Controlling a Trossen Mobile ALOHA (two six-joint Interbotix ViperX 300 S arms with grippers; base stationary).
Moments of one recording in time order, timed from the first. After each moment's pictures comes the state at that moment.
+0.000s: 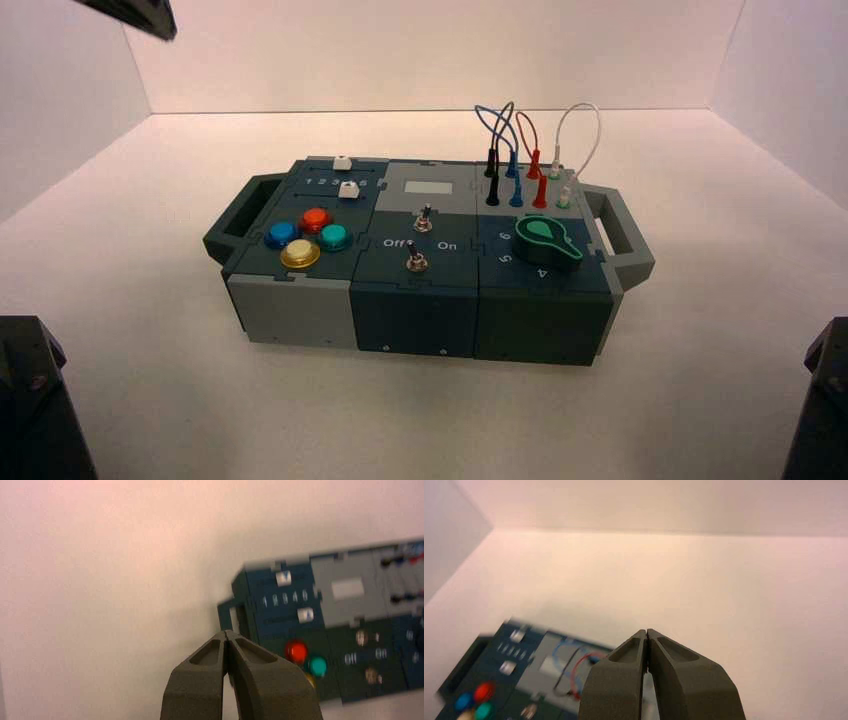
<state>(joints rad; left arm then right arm) -0.28 -0.62 0.91 -0.04 0.76 -0.01 0.32 -0.76 1.01 0.17 0.37 0.01</state>
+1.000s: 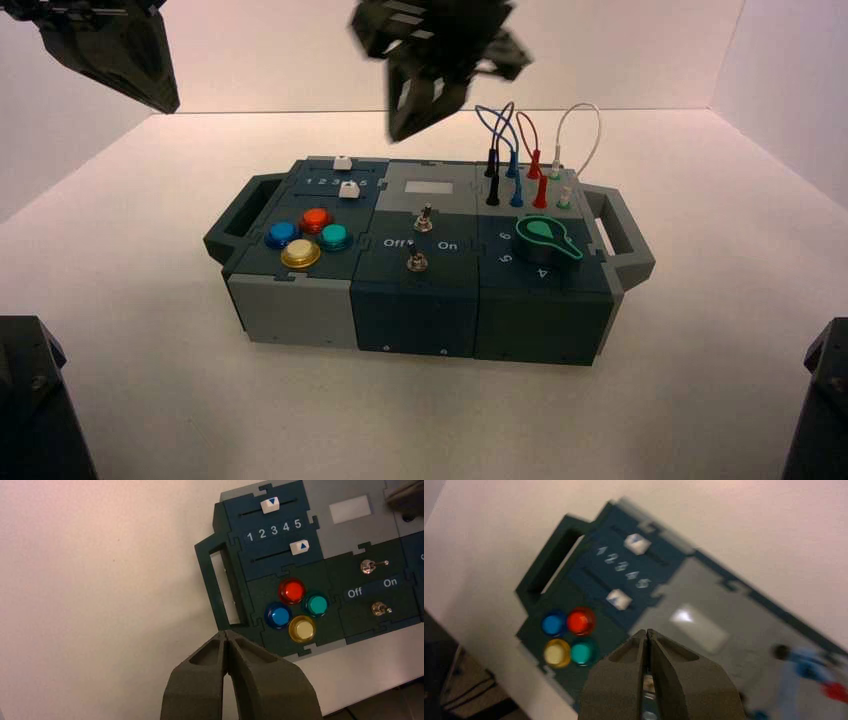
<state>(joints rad) -0.39 -0.67 1.01 -0.02 0.82 -0.01 0.81 0.03 0.62 0.32 0.43 0.02</state>
